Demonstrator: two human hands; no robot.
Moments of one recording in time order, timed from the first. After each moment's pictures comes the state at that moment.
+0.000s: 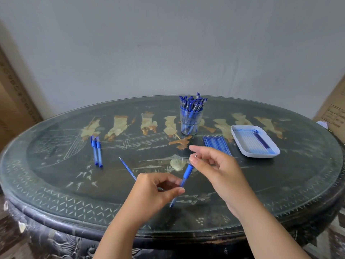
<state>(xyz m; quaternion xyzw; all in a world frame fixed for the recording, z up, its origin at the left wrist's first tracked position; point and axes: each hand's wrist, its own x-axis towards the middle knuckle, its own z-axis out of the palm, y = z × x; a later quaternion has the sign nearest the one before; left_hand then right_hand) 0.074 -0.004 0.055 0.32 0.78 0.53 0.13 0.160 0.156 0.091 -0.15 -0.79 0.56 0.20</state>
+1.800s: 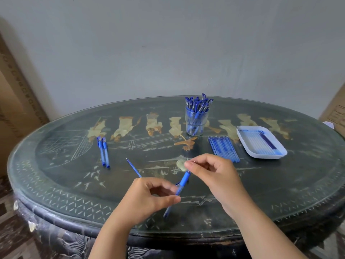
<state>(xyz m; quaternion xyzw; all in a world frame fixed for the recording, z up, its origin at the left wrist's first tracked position) 0.062 -0.032 0.053 0.27 0.75 0.56 0.22 0.148 0.139 0.083 -0.14 -0.75 0.61 0.20</state>
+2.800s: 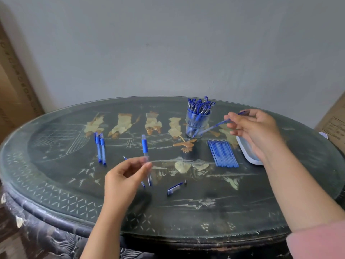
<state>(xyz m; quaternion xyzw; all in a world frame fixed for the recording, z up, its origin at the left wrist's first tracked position) 0.038 -0.032 0.043 0.08 0.67 0.73 0.04 0.105 0.243 0.145 -0.20 -0.64 0.67 0.32</state>
